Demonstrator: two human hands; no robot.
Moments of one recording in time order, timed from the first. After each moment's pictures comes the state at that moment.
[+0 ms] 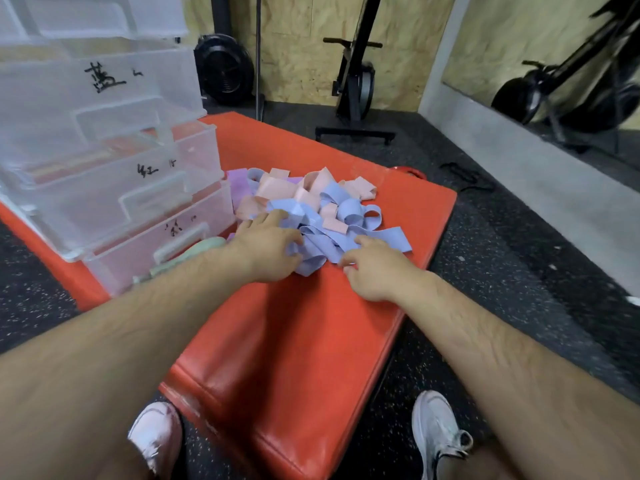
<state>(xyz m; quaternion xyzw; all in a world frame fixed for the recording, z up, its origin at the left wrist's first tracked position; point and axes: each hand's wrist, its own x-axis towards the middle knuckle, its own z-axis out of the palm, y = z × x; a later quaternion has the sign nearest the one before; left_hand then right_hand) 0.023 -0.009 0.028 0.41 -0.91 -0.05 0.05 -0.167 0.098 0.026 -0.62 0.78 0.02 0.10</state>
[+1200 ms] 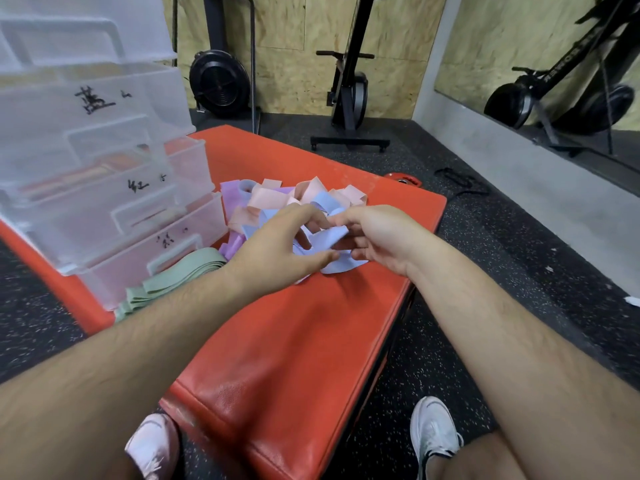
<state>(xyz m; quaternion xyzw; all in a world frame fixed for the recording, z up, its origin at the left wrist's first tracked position) 0.009 0.054 0.077 0.27 -0.85 -0.31 0.32 -0.165 0.107 0.108 -0.38 0.66 -0.43 0.49</state>
